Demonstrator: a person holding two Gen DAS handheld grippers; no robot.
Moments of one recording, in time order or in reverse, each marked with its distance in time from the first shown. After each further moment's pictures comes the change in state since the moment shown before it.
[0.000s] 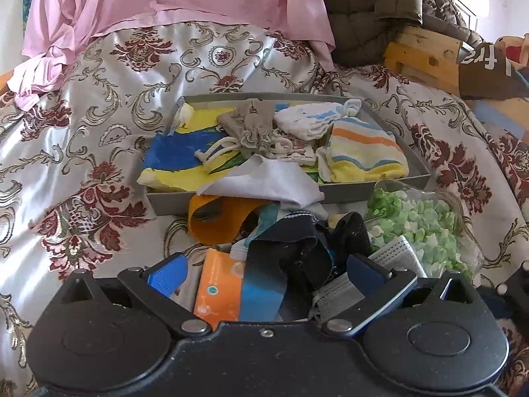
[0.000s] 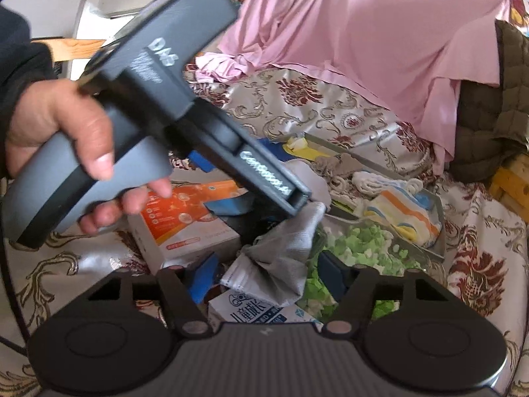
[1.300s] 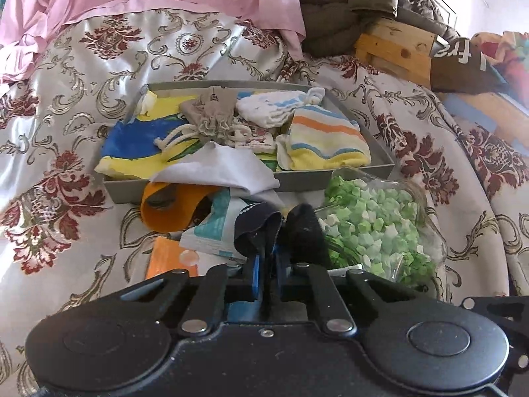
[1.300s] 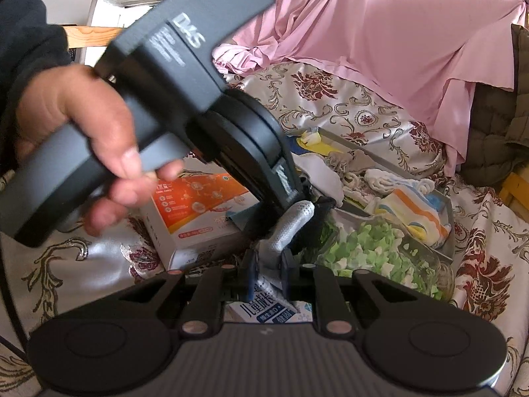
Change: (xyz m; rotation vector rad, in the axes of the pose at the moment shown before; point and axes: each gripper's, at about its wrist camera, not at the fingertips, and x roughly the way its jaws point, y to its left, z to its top) left arm 0.000 -0.017 -0.003 -0.008 0.037 -0.110; right arm 0.004 0.004 0.001 -0.038 0.033 0.033
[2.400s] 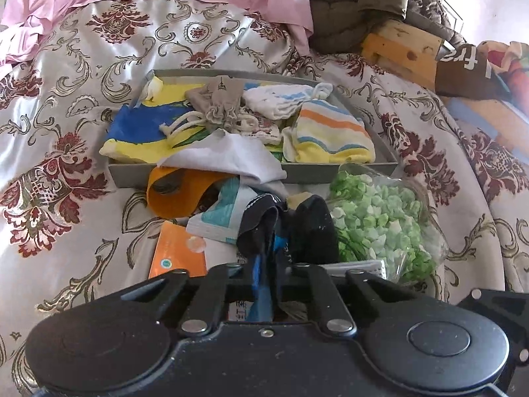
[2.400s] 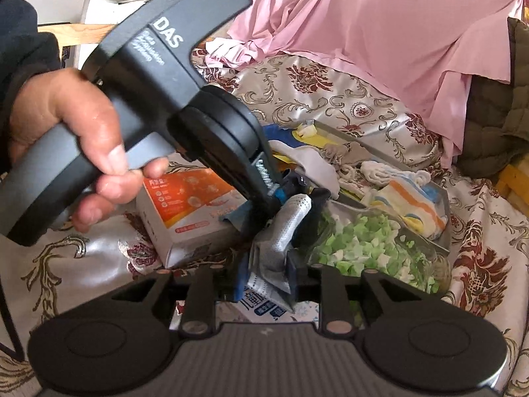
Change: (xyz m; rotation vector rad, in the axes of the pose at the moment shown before) left arm 0.002 0.010 -0.005 -0.039 0.025 -0.021; right arm 0.000 0.002 -0.001 0.013 0.029 -0.015
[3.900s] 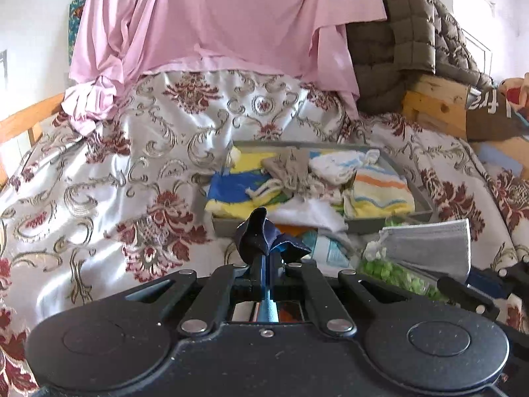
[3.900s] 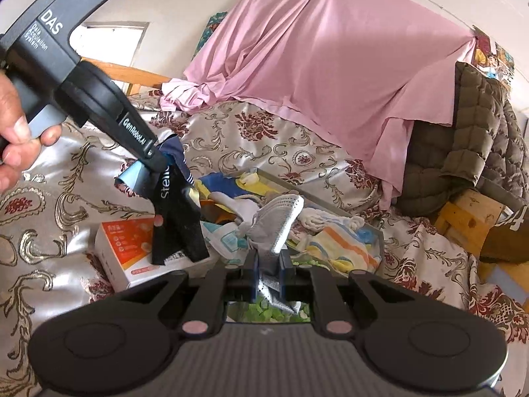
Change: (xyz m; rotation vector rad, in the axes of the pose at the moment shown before) left arm -0.096 0.012 -0.007 0.012 -0.230 0.229; right arm -0.035 -0.007 0.006 -0.003 -0.172 -0.225
